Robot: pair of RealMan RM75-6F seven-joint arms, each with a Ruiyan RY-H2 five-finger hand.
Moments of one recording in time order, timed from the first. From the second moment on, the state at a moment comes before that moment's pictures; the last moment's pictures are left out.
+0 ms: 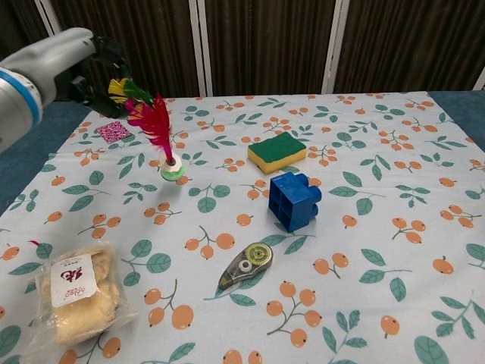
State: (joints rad) left arm -0.65 -1.67 -0.37 -1.86 0.86 1.46 0.62; right arm 0.11 -1.14 0.02 -1.63 -1.58 1.45 0.03
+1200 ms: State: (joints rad) left arm -0.51 -1.68 -0.32 -1.86 0.87 1.35 0.21; right arm 0.12 -1.15 0.02 -1.62 -1.58 1.44 0.01
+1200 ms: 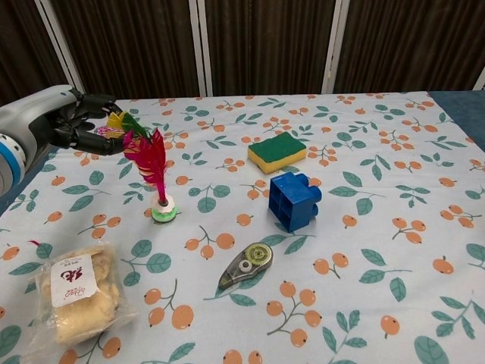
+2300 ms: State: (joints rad) left arm -0.33 -1.24 -0.10 -1.98 1.36 1.54 0.44; right arm 0.12 -1.16 0.02 -1.61 -1.59 1.45 -0.01
